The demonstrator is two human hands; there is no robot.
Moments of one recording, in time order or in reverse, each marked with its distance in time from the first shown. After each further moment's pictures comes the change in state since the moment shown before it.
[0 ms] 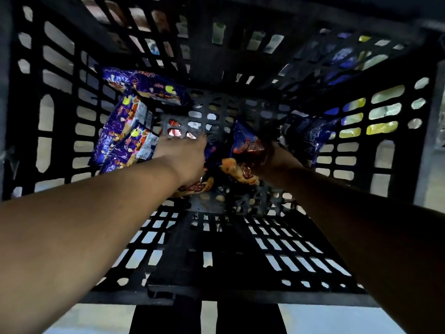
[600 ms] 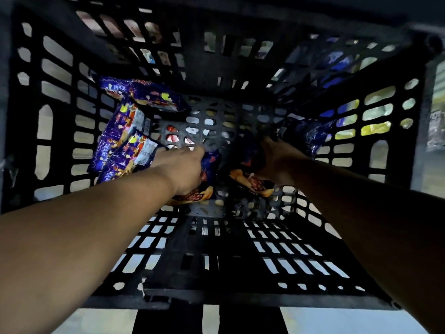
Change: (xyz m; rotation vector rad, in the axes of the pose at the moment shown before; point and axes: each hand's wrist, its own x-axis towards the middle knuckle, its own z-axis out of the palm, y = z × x) left_hand -0.009 0.000 -0.001 -0.047 -0.024 0.041; right_hand 0.003 0.000 -0.024 -0.407 -0.057 -0.082
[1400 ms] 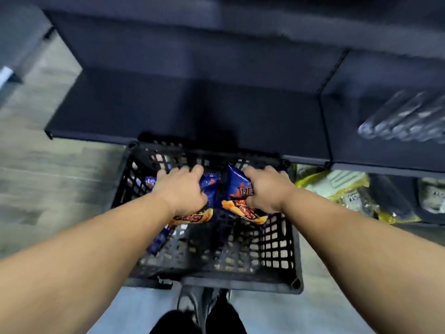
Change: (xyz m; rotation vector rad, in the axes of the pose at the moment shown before) left_hand -0.163 0.051 -0.170 -0.005 0.365 -0.077; right_hand -0.206 -0.034 -0.133 -0.297 0.423 -0.205
